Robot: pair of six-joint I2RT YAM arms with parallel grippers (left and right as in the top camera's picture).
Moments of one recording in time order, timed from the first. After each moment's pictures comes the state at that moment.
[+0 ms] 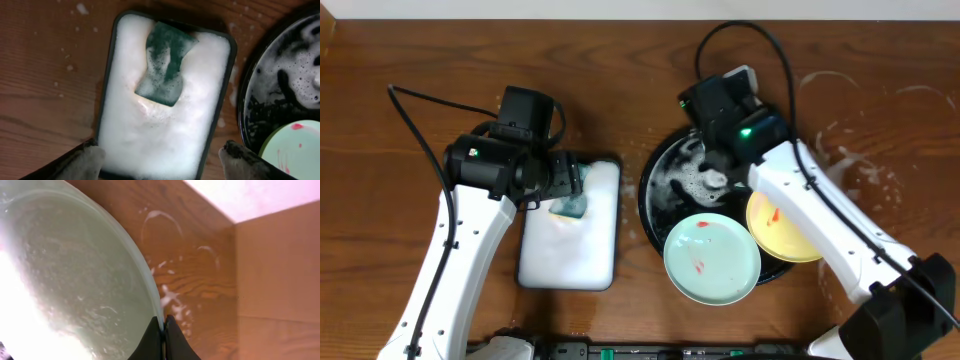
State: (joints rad) left arm -0.22 1.36 1.34 -1.25 -0.05 -0.38; right arm 0.60 1.70 1.49 -1.00 0.88 0.10
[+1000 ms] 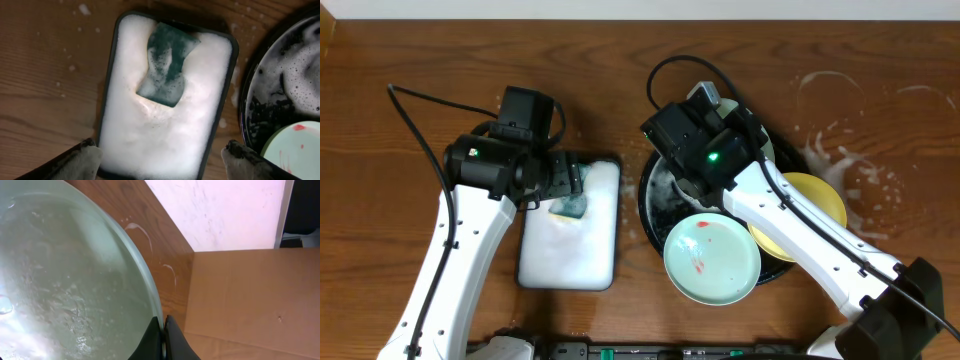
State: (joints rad) left arm -0.22 1.36 1.34 -1.25 -0.05 -0.38; right arm 0.74 1.70 1.49 -1.02 1.07 -0.10
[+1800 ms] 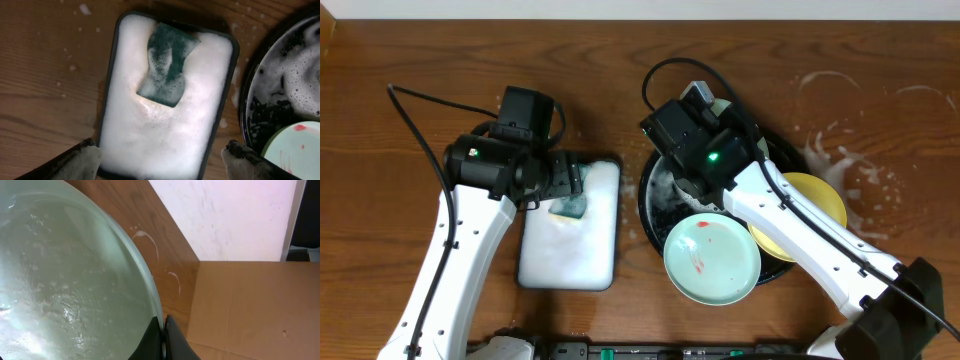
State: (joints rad) left arm -0.22 1.36 1.34 -1.25 -0.06 -0.38; right arm 0.74 1.70 1.49 -0.97 1.02 -0.18
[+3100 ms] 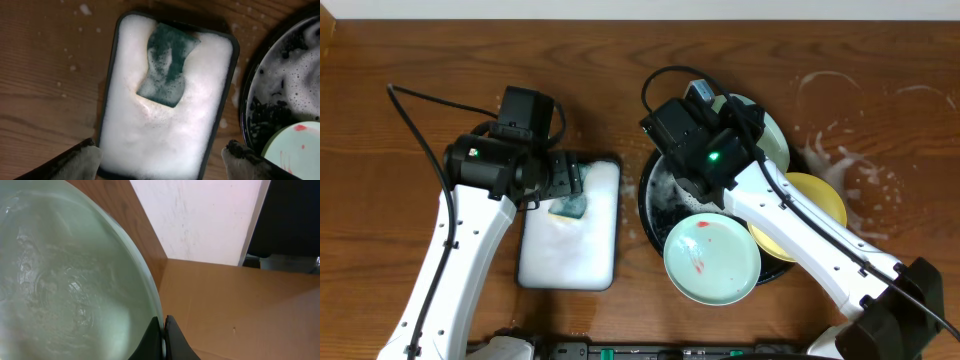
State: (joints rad) left arm -0.22 1.36 1.34 -1.25 -0.06 -0.38; right arm 0.73 1.70 1.49 -0.95 1.16 -0.36
